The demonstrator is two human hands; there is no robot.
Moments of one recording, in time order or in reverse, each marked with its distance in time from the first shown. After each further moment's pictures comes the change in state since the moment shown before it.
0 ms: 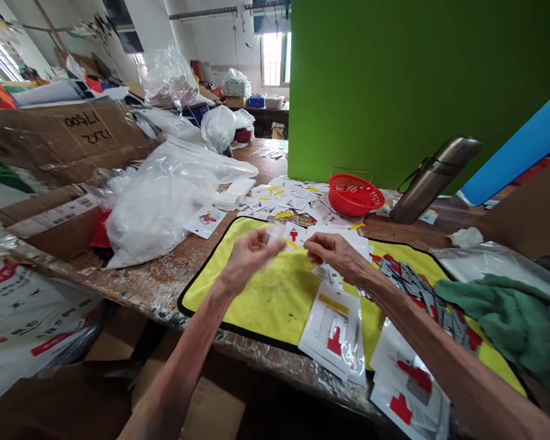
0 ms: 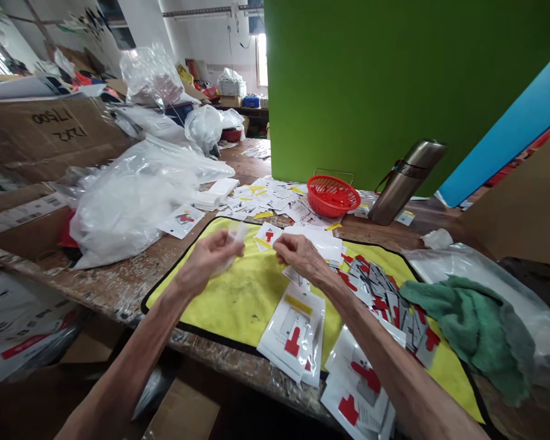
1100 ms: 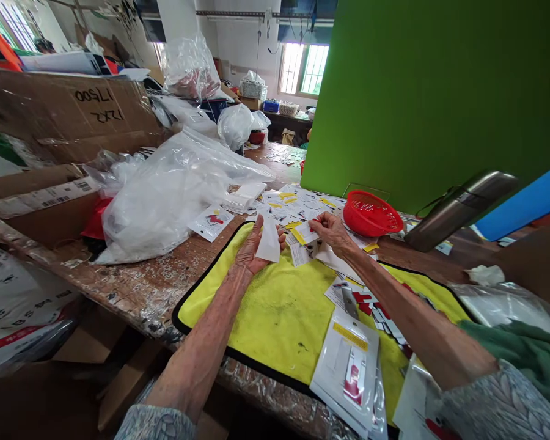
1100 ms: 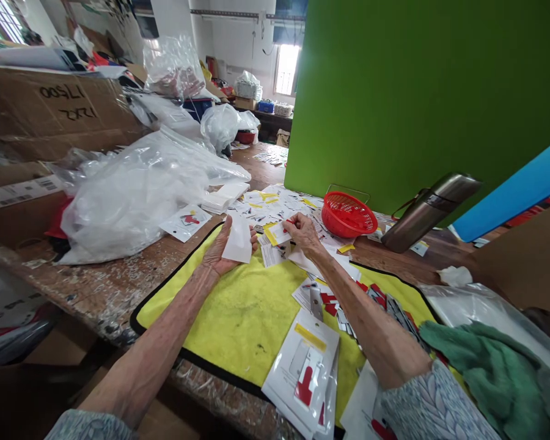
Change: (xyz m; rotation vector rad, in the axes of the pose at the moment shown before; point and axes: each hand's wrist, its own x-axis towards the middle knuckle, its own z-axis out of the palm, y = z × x) left_hand 0.080 -0.046 -0.019 -1.074 -0.055 -0.420; right_hand 0.123 0.039 0.009 0.013 0.277 -0.048
